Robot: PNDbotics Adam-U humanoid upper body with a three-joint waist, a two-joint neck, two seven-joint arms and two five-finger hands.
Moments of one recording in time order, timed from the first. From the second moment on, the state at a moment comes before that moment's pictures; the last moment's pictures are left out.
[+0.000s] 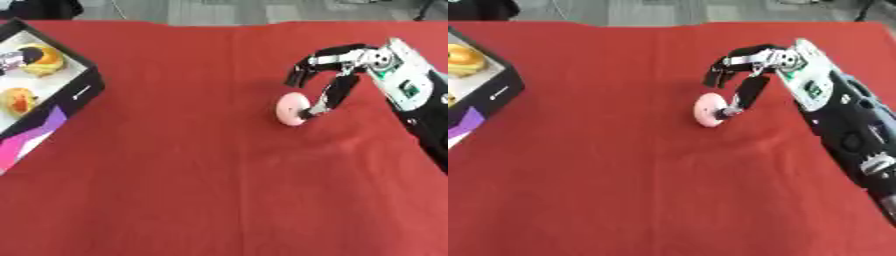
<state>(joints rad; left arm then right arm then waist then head) -0.54 0.86 -0.18 -1.57 -0.10 0.47 0.06 -0.91 -0.51 0.34 -1.12 0.49 -0.11 0.80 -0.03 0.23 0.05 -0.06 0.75</state>
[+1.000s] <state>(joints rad) -0.54 0.85 -0.18 -1.56 -0.08 0.46 0.07 -0.91 -0.50 0.34 -1.11 0.47 -0.09 0.78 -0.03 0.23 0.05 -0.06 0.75</state>
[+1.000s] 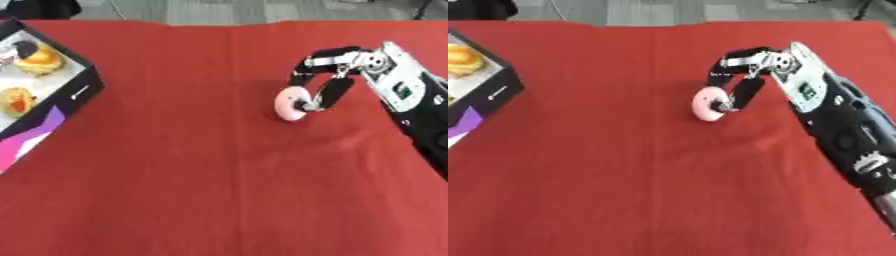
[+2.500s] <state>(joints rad) -0.55 0.85 -0.16 -1.57 -0.06 0.46 0.08 -0.84 -0.49 0.28 -1.61 0.10 0.16 0.45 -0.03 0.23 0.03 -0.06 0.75</state>
